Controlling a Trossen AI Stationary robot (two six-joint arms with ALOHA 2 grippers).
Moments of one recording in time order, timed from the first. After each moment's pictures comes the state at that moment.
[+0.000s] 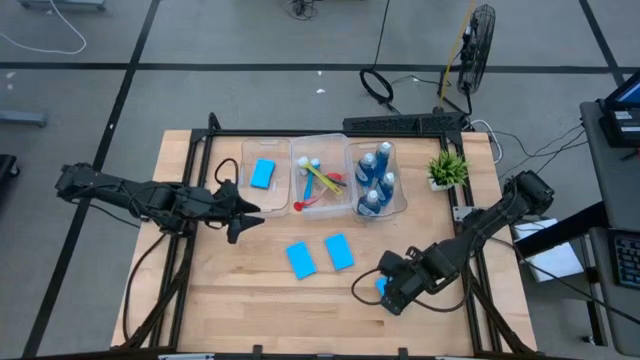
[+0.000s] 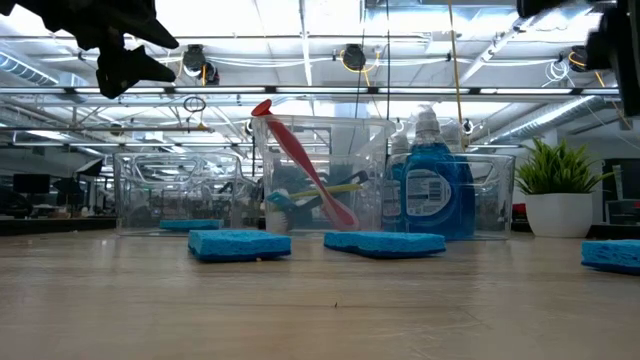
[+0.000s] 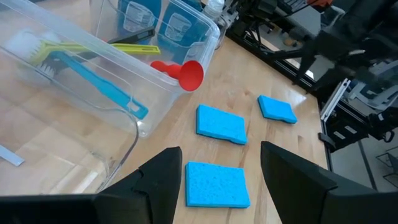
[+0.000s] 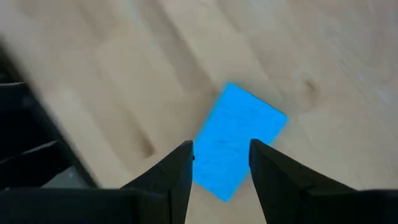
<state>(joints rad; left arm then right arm) -0.20 0.70 0.56 -0.31 -0.24 -0.66 0.63 1.55 1.16 -0.89 0.08 1.24</state>
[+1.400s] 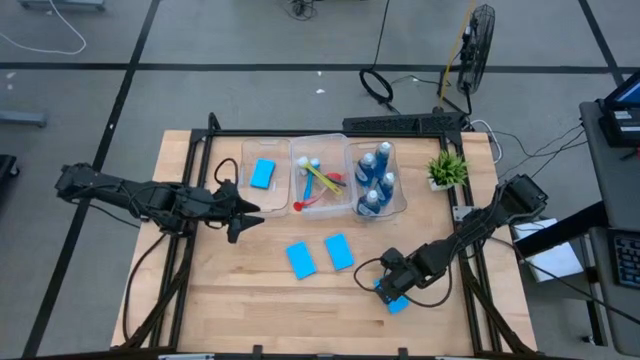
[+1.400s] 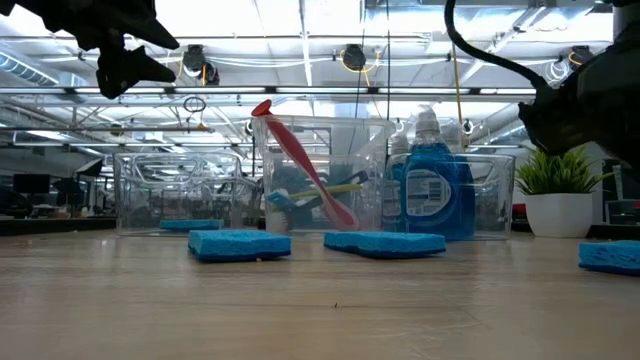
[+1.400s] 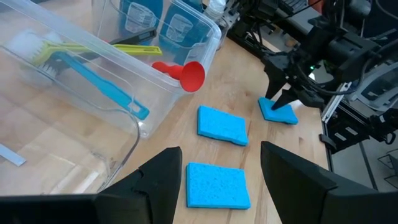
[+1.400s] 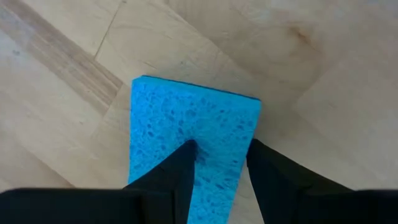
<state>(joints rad) -0.20 0.70 0.56 -0.31 -0.25 -0.67 0.59 1.65 0.81 -0.51 -0.03 1.52</state>
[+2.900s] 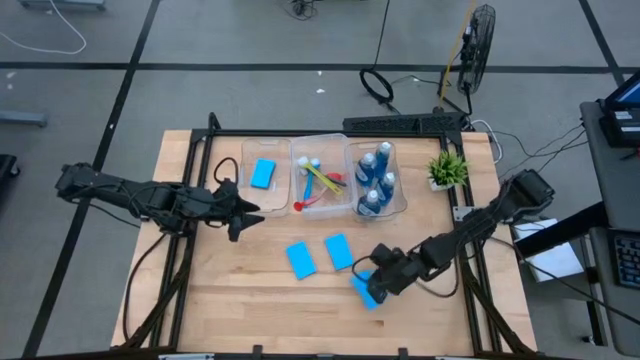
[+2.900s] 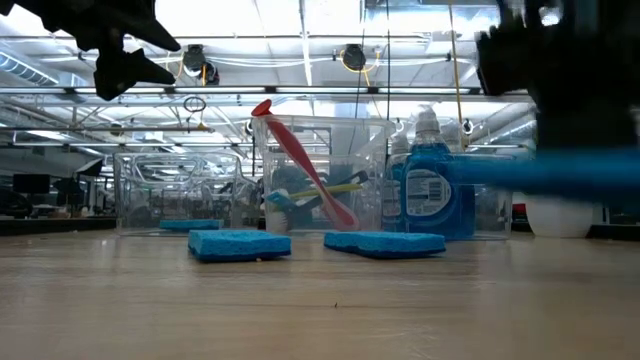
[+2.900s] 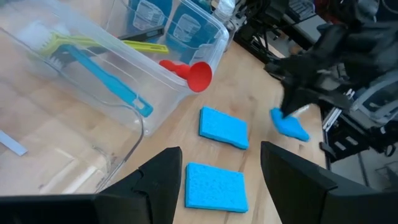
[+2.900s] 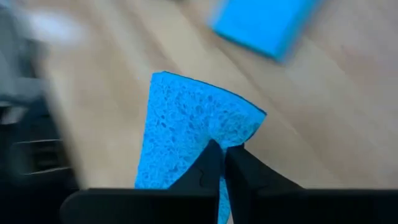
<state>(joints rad) -0.20 0.70 0.56 -0.32 -0.27 -0.72 0.56 1.54 0.80 -0.23 0.19 1.28</state>
